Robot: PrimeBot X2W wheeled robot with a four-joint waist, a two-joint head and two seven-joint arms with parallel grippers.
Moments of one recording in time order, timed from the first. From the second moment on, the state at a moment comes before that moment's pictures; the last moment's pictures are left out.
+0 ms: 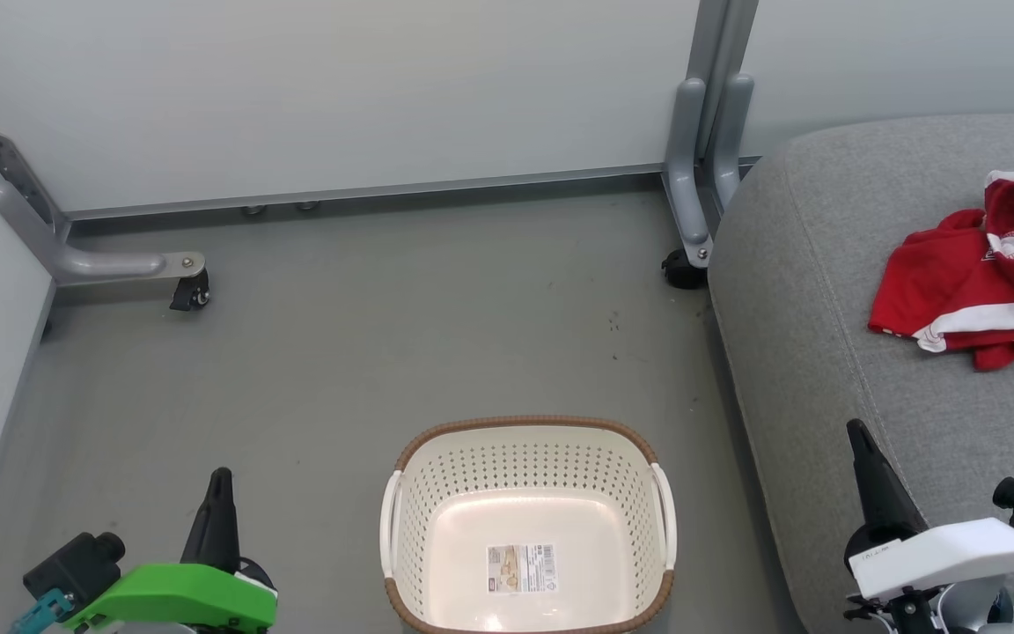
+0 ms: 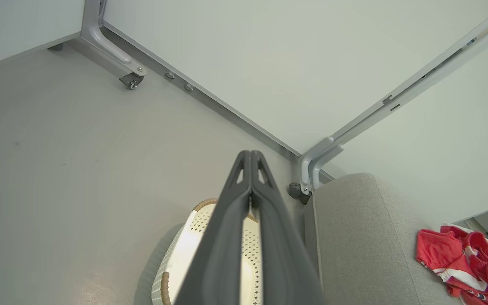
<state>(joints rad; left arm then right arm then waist) 0.00 0.13 -0.10 0.23 -0.86 -0.02 -0.10 0.09 -0.08 -0.02 0.02 0.84 0.13 -0.02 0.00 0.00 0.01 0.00</state>
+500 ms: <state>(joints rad) -0.02 0.11 -0.05 0.23 -1.04 -0.04 -0.06 0.05 -0.08 -0.03 0.07 1.03 0.13 0.00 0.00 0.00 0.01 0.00</state>
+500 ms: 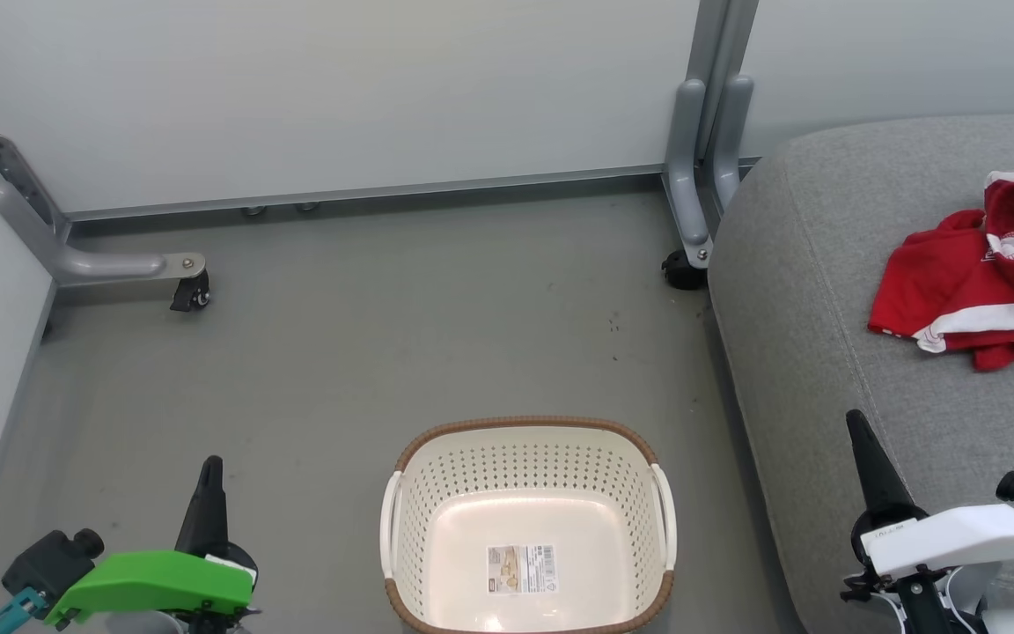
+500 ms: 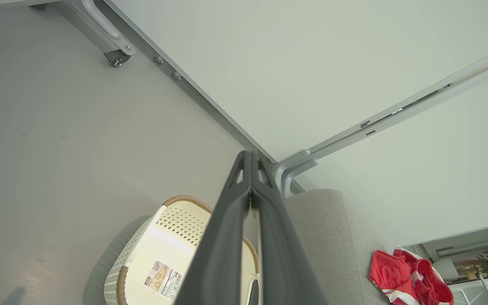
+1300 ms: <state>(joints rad) -0.05 0.09 0.01 0.24 -1.27 -0.08 0.01 -0.01 -0.08 -0.04 0.14 1.28 0.13 0.03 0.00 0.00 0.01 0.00</state>
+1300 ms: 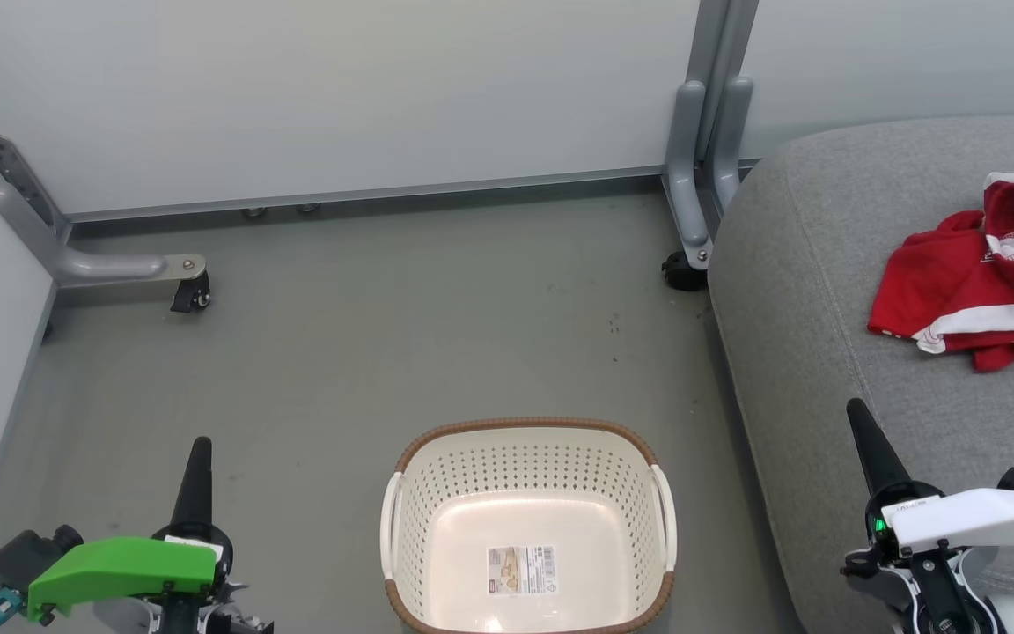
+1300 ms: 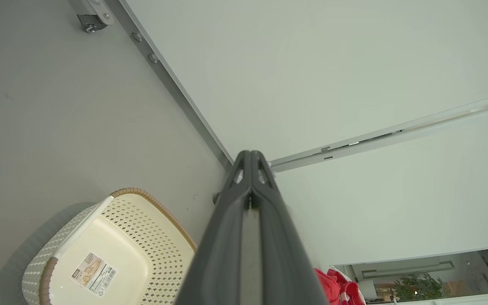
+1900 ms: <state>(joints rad) -0.07 0.08 0.05 0.24 -1.41 -0.10 0.05 -0.05 -0.08 -0.05 0.18 1.43 0.13 0.05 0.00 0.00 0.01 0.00</state>
